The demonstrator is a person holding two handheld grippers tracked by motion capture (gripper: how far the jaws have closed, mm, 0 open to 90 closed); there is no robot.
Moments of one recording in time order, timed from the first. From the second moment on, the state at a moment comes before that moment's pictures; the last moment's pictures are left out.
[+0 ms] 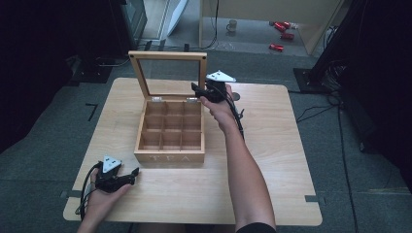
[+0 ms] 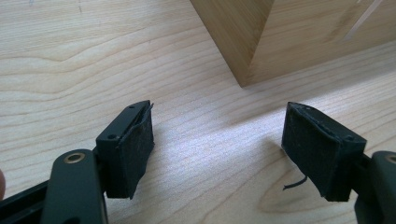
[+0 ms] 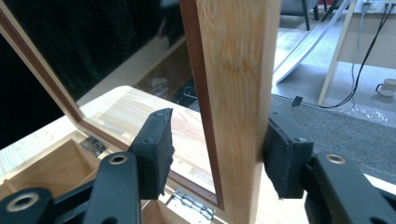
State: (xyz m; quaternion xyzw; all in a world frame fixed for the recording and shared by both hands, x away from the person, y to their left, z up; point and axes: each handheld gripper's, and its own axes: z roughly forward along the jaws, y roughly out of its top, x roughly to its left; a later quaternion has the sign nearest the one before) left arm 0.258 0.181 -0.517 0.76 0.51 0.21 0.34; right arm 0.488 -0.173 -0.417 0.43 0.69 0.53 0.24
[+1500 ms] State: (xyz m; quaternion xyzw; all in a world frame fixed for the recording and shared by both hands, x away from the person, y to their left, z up) left arm 0.255 0.179 -0.517 0.77 0.50 0.21 0.33; right arm 0.471 -0.171 -0.408 0.50 0.68 0.48 0.24
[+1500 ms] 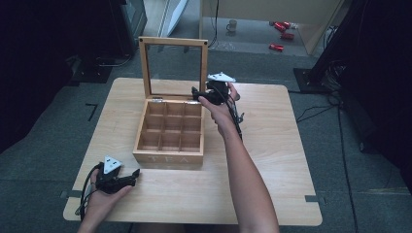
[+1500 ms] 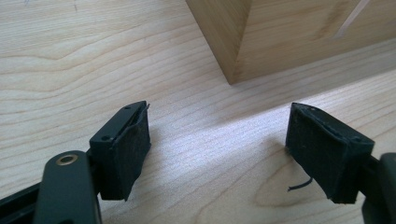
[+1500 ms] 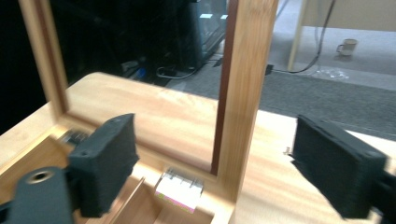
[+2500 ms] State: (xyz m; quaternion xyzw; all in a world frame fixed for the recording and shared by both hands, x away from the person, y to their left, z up) left arm 0.253 0.177 -0.518 0.78 0.50 0.21 0.32; right arm 0.351 -0.262 -0.449 0.50 0.71 0.43 0.25
